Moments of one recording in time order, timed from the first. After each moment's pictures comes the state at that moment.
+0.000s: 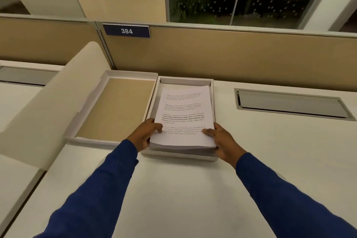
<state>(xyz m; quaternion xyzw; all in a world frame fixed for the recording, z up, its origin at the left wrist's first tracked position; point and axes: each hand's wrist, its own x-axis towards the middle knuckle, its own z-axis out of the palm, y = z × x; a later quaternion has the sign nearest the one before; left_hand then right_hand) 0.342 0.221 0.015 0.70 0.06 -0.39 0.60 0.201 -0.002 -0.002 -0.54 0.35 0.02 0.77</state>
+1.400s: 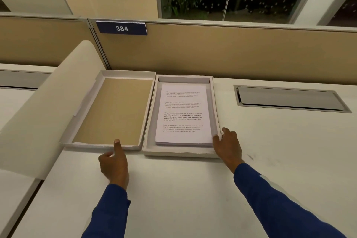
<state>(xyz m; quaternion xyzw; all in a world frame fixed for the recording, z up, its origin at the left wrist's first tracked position) 0.309 0.316 -0.047 0.73 0.35 -0.04 0.58 0.188 0.010 -0.041 -0.84 0.43 -0.03 0.33</state>
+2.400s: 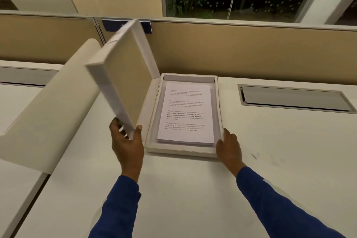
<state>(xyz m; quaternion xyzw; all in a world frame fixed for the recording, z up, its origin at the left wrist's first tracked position) 0.296 0.286 0.004 0.76 0.03 0.12 0.64 0.180 0.020 -0.052 -0.85 0.40 -0.02 0.34</state>
